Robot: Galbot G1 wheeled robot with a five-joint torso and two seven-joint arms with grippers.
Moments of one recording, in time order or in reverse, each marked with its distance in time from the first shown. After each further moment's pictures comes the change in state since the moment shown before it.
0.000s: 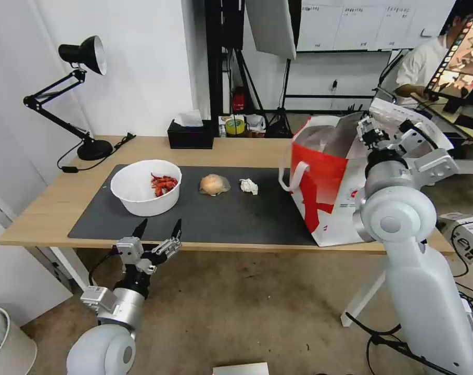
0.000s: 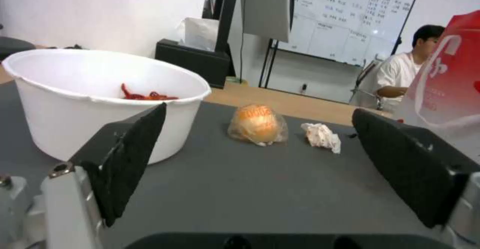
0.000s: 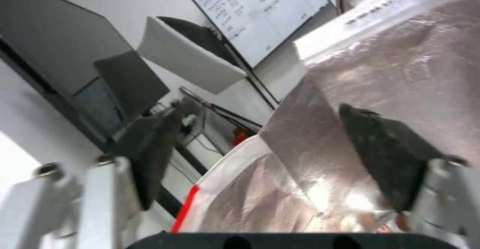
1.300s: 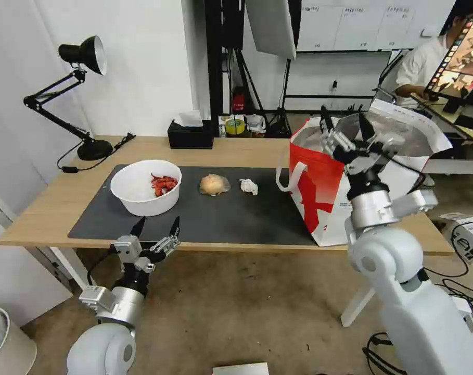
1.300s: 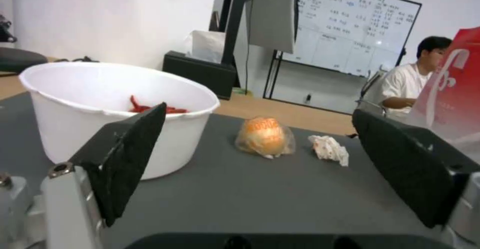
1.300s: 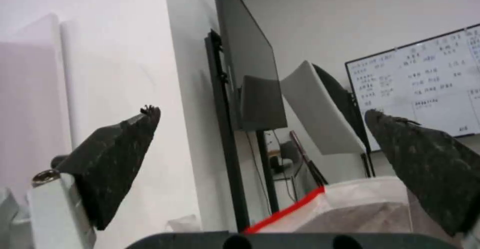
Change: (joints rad) left arm -0.010 -0.007 -0.010 0.019 -0.002 -0.046 -0.002; right arm -0.281 -0.042 -0.021 -0.031 -0.447 0.314 -0.726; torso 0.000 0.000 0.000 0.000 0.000
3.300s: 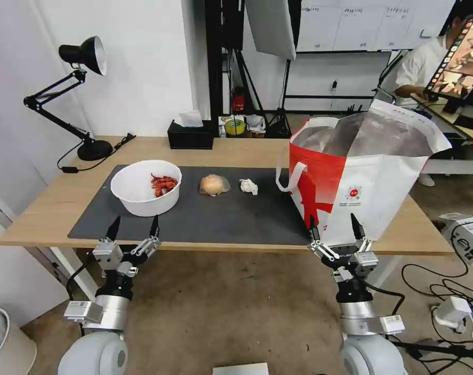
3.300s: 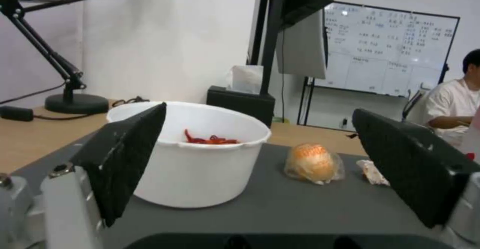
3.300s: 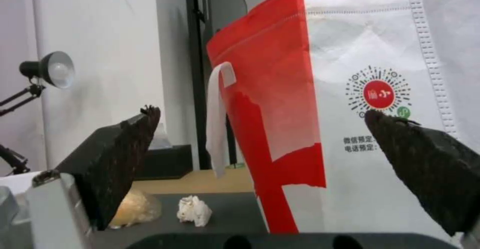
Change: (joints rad) left arm 0.035 -0.036 -0.064 0.031 0.074 -0.171 -0.009; right arm -0.507 0.170 0.063 -0.068 -0.338 0.350 -0.098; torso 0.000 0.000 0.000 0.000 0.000
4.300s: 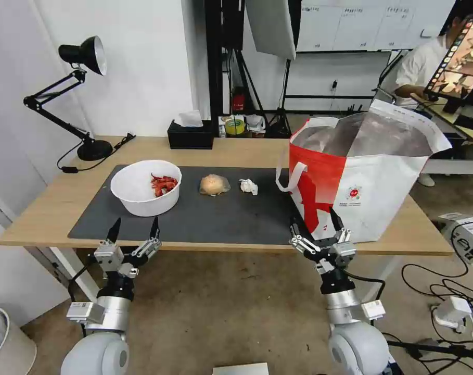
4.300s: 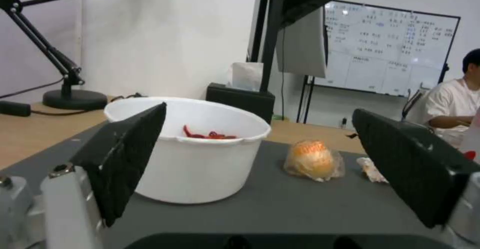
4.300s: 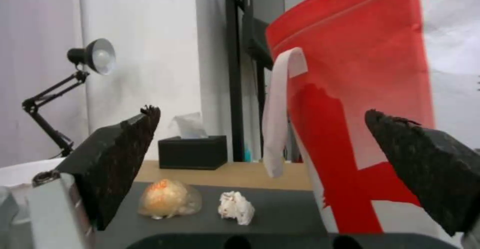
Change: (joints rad) left arm -0.008 -0.003 0.007 0.015 0.000 -0.003 0.001; right arm 0.113 -0.039 -0.099 -0.017 -0.010 -0.098 -0.017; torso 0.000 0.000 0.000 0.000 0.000
